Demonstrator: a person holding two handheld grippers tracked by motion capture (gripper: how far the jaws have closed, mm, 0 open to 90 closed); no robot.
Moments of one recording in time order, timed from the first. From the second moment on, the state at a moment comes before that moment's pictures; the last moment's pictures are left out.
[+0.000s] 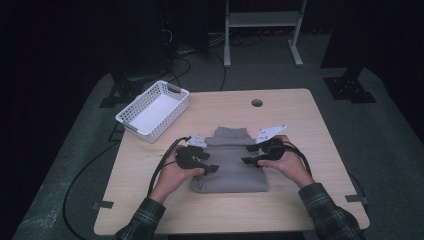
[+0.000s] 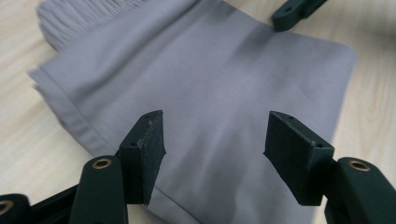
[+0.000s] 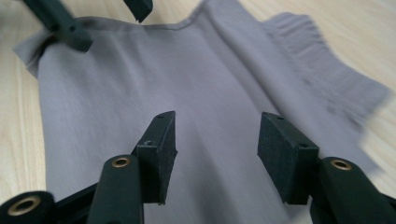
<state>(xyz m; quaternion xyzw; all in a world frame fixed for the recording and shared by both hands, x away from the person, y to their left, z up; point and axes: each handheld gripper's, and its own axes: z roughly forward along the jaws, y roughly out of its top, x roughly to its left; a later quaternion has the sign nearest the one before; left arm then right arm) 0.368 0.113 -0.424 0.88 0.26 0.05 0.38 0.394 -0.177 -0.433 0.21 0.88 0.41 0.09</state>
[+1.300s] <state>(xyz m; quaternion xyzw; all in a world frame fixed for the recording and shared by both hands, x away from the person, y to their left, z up) 0.338 0.147 -0.434 0.88 0.28 0.05 0.38 0.426 -0.106 -0.443 0.26 0.86 0.42 0.12</state>
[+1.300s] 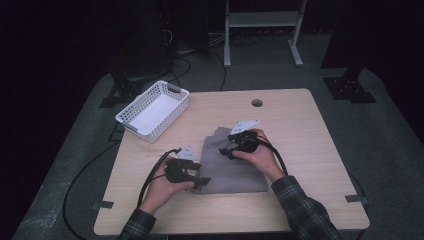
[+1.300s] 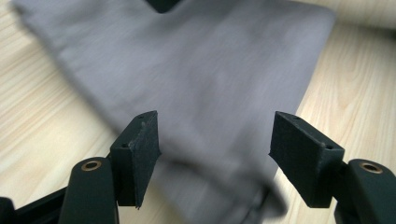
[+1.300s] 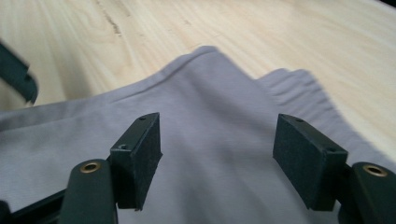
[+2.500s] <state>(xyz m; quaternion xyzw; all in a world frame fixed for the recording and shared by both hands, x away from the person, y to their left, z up) 0.326 0.231 -0.483 0.85 0.35 0.16 0.36 0.415 -0.091 -0.481 0.26 0.87 0.40 0.12</state>
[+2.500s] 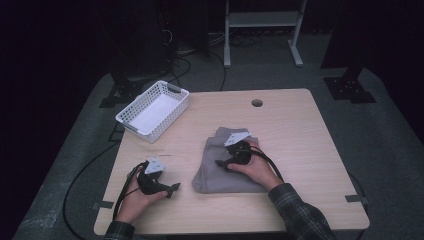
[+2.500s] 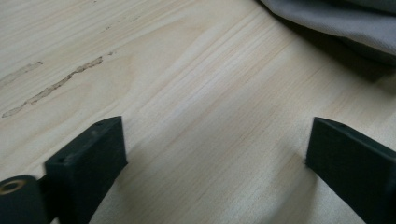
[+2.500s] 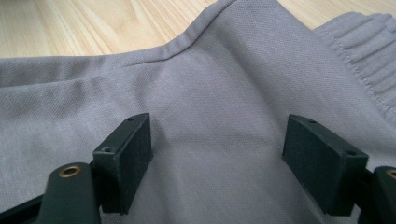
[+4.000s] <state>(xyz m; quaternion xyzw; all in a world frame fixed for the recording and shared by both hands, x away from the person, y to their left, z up) 0.326 0.229 -0.484 0.85 0.35 0.15 0.35 0.379 -0.191 -0.483 0.30 0.86 0.39 0.13</state>
